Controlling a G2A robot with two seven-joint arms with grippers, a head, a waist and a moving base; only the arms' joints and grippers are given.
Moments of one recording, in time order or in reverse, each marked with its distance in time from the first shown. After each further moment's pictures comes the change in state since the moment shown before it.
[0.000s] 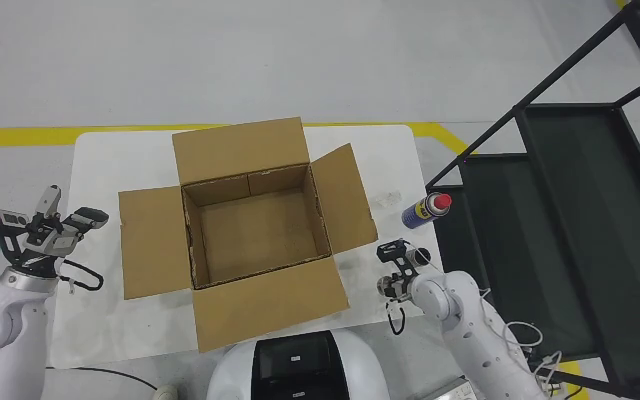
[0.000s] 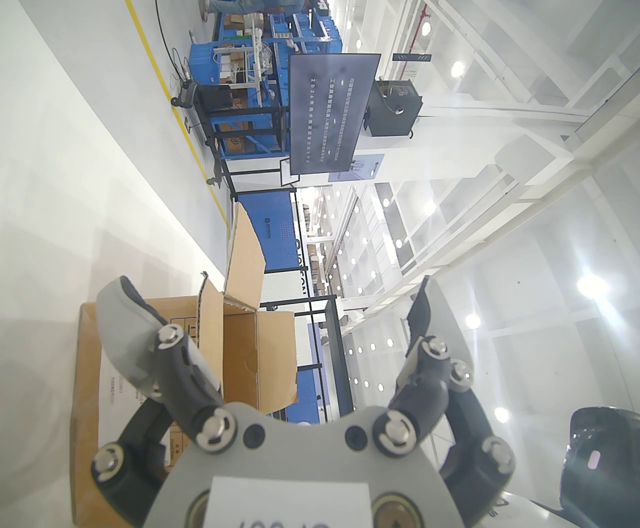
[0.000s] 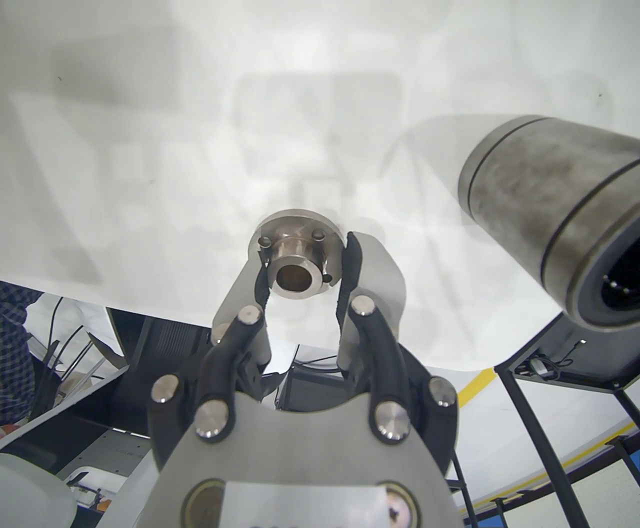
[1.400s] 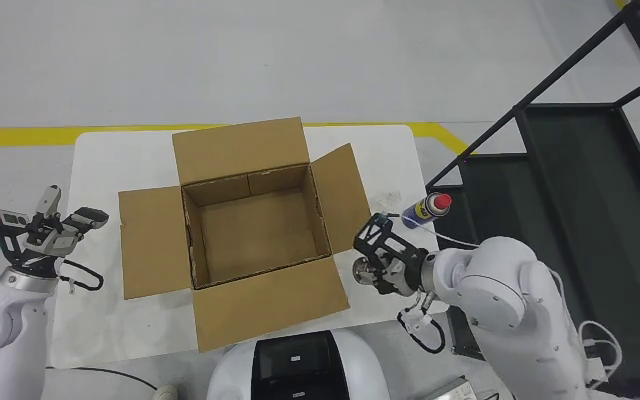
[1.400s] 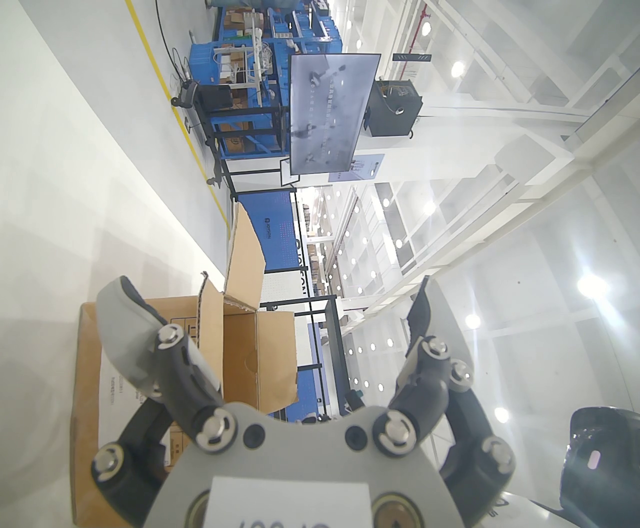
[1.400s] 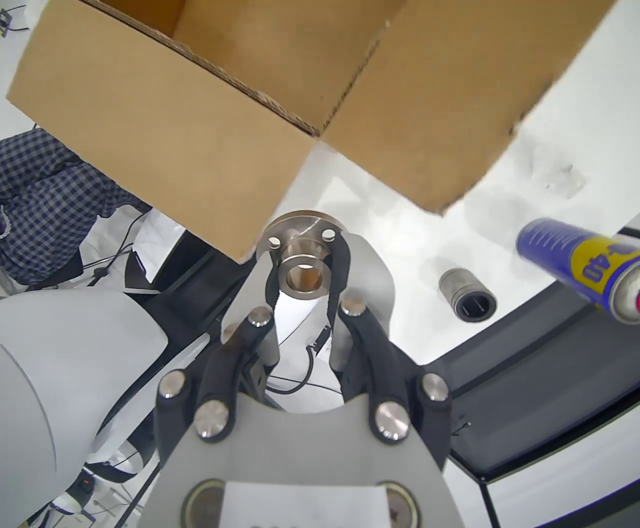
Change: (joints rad) left arm 0.000 0.000 0.000 0.000 0.000 0.000 0.000; right arm 0.125 0.057 0.060 -0.680 0.357 -0.159 0.500
